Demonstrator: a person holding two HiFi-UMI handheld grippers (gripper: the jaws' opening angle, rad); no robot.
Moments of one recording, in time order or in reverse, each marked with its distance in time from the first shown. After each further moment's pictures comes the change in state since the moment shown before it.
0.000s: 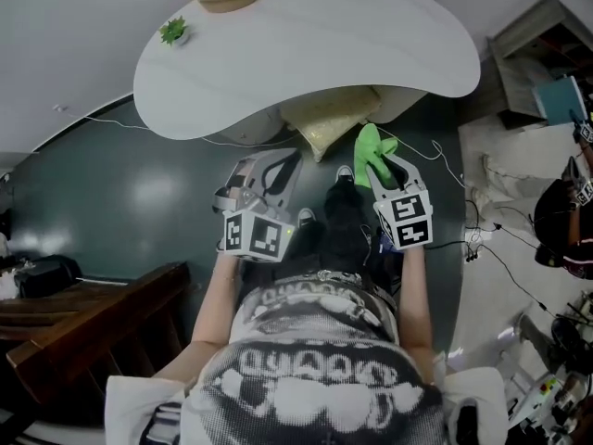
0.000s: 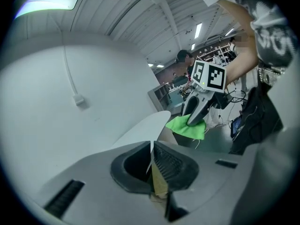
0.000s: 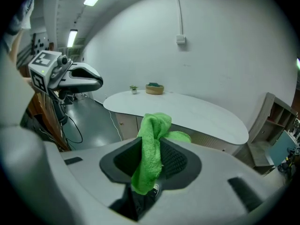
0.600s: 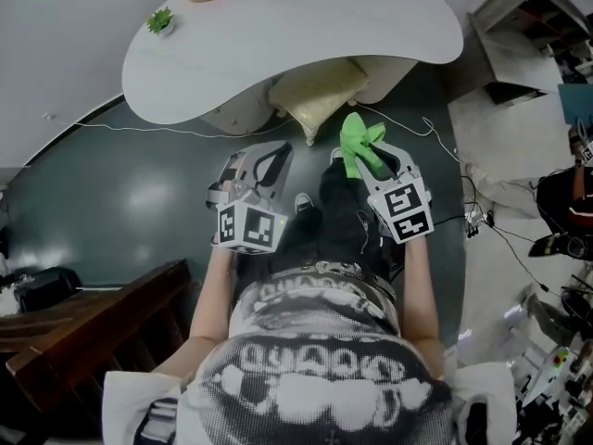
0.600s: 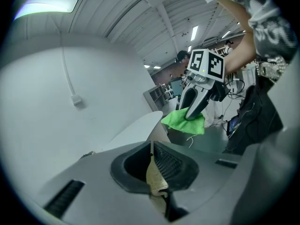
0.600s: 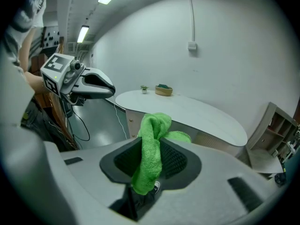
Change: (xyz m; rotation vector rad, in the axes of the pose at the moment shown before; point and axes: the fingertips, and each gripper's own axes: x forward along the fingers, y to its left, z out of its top) left arm -0.039 -0.044 -0.017 0.013 -0.016 -0.024; right arm -0.047 0.058 -0.009 -0.084 -0.014 0.034
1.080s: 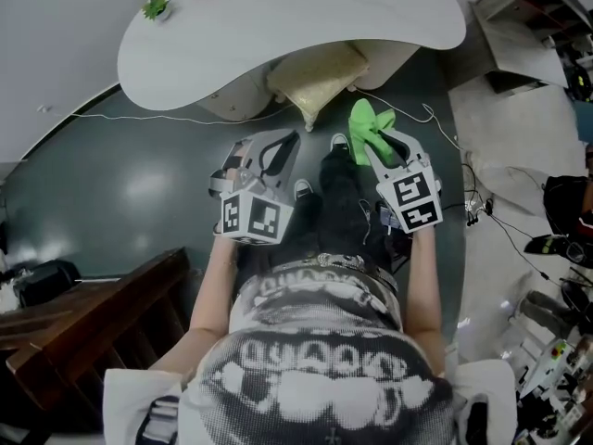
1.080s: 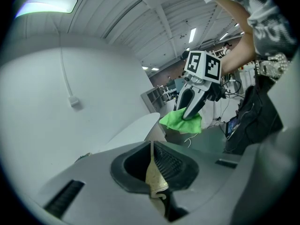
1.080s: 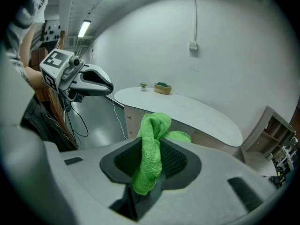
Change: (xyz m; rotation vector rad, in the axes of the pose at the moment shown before) left arm 0.001 -0.016 0.008 0.005 -0.025 -0.026; right arm -0.010 -0.008 -0.011 -0.034 0.029 -0.029
